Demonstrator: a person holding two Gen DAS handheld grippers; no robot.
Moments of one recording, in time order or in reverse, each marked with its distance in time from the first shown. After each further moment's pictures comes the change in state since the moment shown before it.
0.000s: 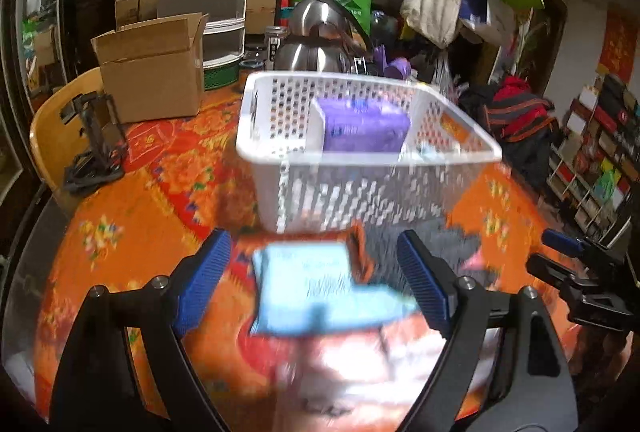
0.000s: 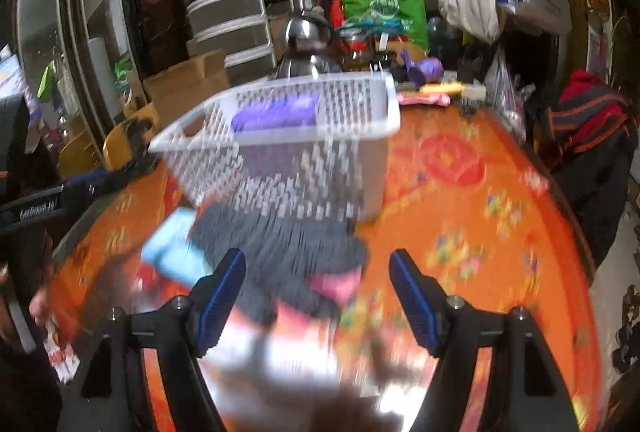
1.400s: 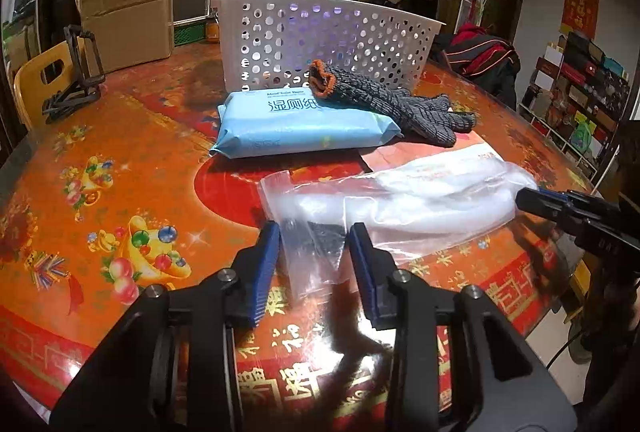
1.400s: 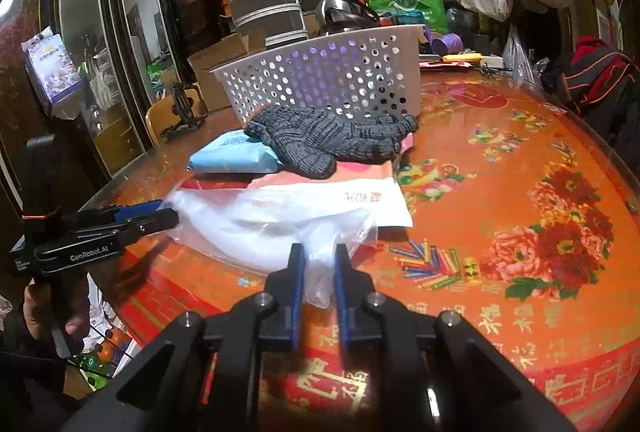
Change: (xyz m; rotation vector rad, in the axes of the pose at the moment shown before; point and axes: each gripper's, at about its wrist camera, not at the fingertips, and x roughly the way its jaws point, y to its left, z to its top) left arm -0.007 -0.004 -0.155 0.099 0.022 -0.117; right arm -0.020 0.025 -0.149 0.005 -0.042 0.124
